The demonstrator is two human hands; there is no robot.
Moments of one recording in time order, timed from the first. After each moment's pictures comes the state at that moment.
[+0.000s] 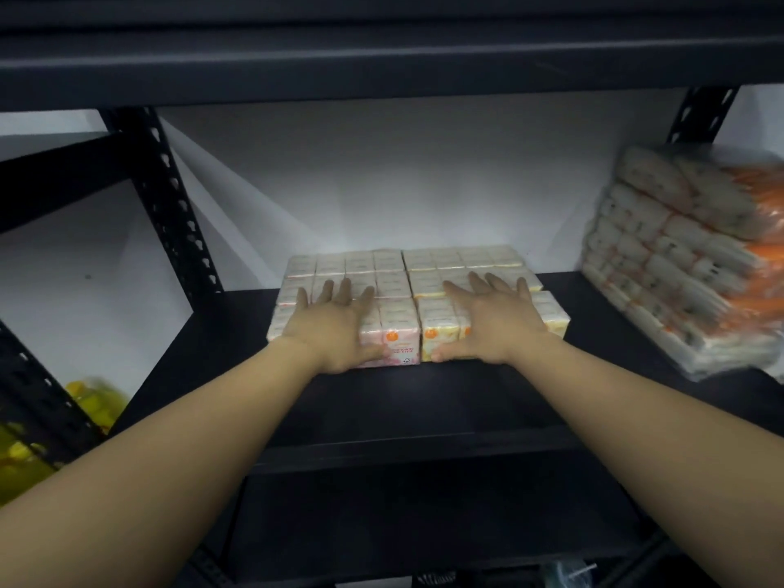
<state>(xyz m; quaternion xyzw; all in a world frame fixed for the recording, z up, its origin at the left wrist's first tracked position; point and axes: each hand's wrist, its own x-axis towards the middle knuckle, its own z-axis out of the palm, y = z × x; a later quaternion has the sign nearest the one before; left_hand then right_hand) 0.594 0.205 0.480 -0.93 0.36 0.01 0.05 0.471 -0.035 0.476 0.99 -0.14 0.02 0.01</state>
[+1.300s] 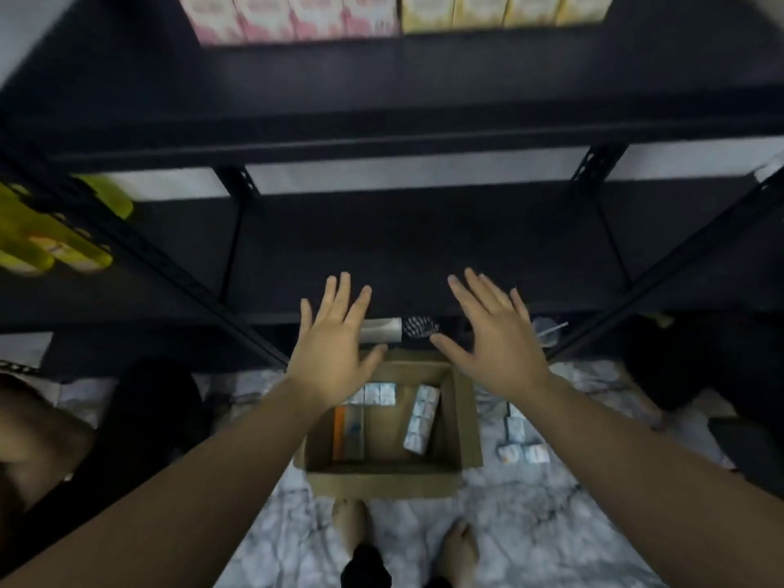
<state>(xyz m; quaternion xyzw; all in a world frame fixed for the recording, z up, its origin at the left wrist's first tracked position) 0.333 0.296 0.176 -0.94 0.32 0.10 -0.10 0.224 0.059 0.168 0.98 -0.10 0.02 -0.18</state>
